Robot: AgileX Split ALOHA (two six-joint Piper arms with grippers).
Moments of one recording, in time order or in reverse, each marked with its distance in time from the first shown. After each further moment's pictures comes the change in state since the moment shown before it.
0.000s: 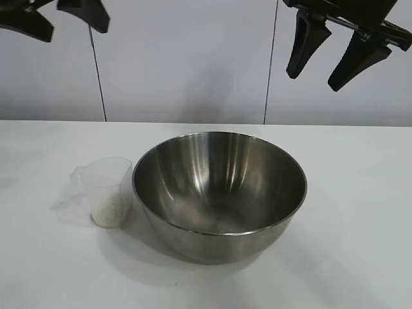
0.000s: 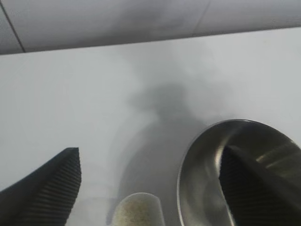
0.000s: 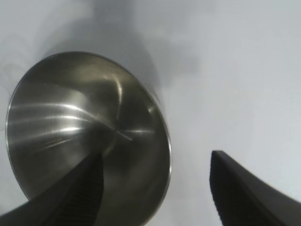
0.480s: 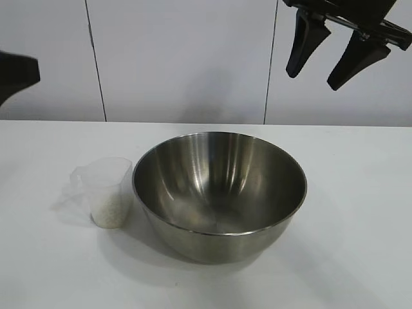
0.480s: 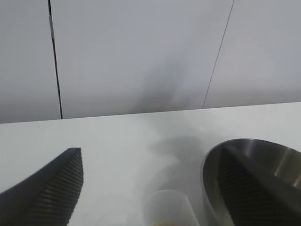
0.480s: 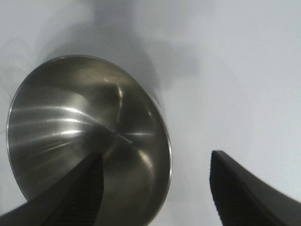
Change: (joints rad) left arm -0.106 -0.160 0.801 0.077 -1.098 0.004; right arm 0.000 0.000 0.000 0.000 -0.008 0.000
